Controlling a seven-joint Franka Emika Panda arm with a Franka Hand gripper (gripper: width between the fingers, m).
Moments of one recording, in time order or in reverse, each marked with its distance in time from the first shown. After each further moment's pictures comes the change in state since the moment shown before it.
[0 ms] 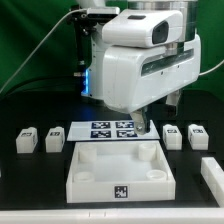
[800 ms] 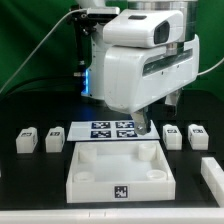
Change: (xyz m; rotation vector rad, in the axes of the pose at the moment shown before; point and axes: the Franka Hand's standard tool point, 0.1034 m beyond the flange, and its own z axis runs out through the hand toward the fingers) arm 0.000 0.000 0.000 0.000 0.000 -0.030
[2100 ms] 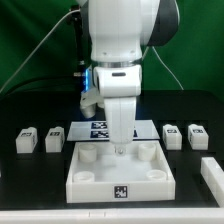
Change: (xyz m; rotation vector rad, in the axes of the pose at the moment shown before) arm -0.116 -0.072 0.097 0.019 0.025 -0.662
